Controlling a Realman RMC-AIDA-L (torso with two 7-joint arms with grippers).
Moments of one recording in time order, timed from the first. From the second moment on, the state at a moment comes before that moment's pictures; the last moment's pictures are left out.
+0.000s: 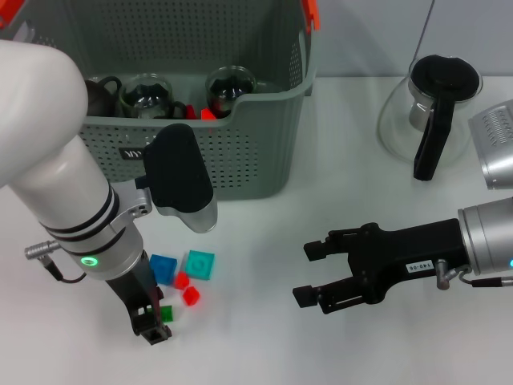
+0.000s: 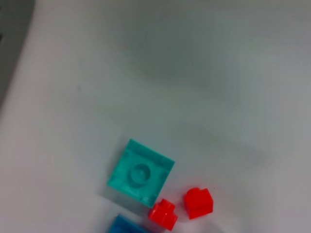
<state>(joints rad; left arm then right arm) -0.58 -2.17 1.54 1.24 2.78 1.60 -2.23 0.56 2.08 -1.19 -0.75 -1.91 -1.51 1.68</state>
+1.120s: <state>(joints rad) -0.60 -2.17 1.53 1.20 2.78 1.57 -2.24 0.56 2.08 -1.18 -0.75 -1.91 -1.50 1.68</state>
